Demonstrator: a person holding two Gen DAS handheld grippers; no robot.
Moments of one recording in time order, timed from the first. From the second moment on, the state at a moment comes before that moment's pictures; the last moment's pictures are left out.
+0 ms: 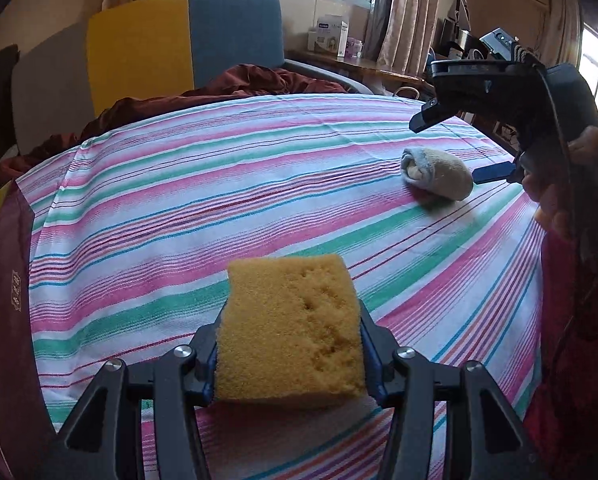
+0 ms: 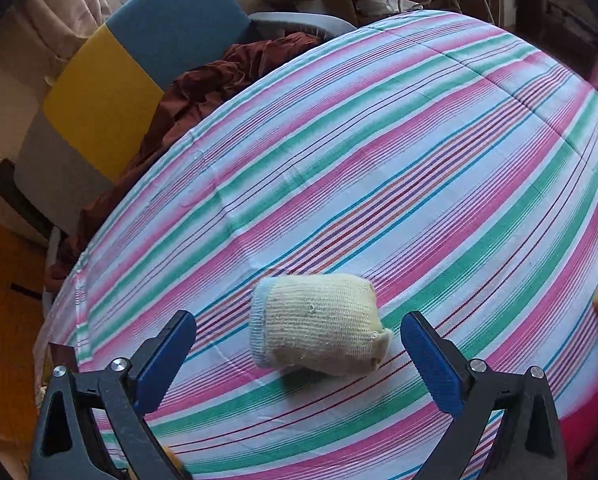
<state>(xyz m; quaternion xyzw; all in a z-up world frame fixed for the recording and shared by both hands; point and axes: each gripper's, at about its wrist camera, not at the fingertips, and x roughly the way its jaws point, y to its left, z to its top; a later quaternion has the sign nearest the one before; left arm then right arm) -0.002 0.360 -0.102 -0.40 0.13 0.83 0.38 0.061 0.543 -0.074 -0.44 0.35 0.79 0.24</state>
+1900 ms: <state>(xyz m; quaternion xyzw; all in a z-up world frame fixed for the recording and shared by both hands) -0.002 0.351 -0.102 -0.39 0.11 0.83 0.39 0.008 0.492 -0.102 -0.56 0.16 0.80 0.14</state>
